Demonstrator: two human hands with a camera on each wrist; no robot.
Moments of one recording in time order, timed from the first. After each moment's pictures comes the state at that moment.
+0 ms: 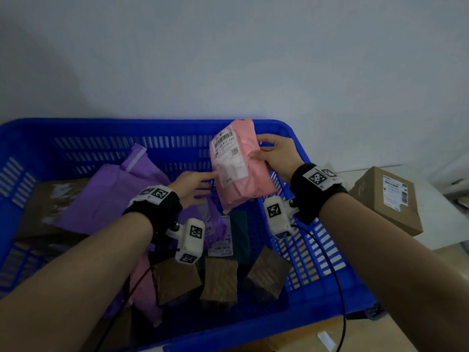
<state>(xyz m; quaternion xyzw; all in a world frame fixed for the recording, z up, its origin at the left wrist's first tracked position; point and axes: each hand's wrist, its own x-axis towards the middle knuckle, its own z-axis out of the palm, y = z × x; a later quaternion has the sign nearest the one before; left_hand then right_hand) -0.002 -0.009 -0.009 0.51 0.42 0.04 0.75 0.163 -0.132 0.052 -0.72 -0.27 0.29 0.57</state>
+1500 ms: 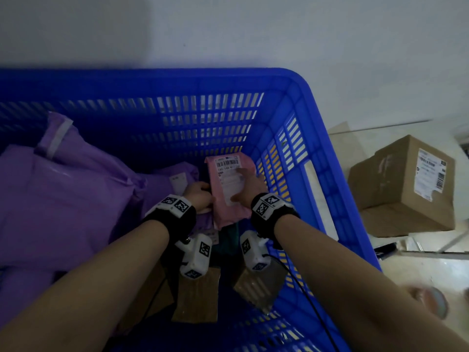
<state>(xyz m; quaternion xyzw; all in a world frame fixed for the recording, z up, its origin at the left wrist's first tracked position) 0.081 -0.032 -0.147 0.53 0.52 -0.09 0.66 0.190 -0.124 -0.131 -0.90 -0.22 0.37 0.11</state>
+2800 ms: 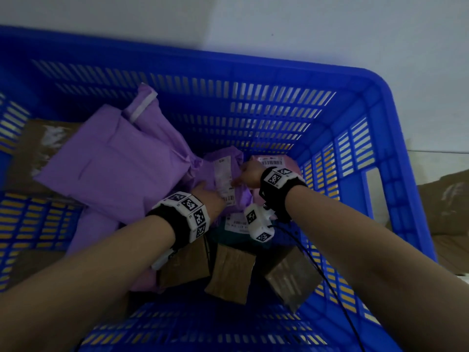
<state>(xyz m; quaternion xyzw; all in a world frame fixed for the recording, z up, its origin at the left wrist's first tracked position) -0.007 -0.022 -0.112 0.91 0.17 -0.37 0.05 0.146 -0.037 -0.129 -0.79 -0.36 0.49 0.05</state>
